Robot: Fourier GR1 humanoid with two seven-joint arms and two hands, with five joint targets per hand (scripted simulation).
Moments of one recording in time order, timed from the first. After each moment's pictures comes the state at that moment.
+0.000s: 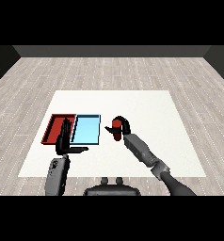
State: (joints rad) left arm -0.03 0.05 0.05 -1.59 0.03 -0.04 -0.41; right arm -0.81 -0.01 0.52 -0.48 -0.73 -0.42 -0.53
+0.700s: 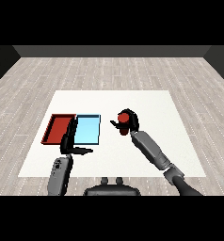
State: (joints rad) left arm -0.03 0.03 -0.02 -1.62 0.01 -0.06 -0.37; right arm -0.68 -0.18 0.50 -0.98 -0.57 -0.55 -0.40
